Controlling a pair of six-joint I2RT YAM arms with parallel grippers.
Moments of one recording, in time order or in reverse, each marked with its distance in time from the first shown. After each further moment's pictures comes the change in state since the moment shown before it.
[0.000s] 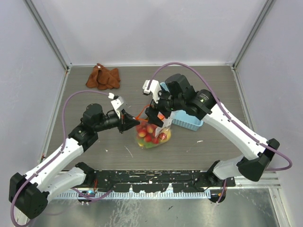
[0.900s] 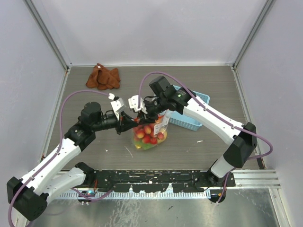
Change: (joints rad) left arm -0.002 -0.029 0.068 -0.151 0.051 0.098; right arm 0.003 0.222 -0.005 0.087 -0.404 -0.571
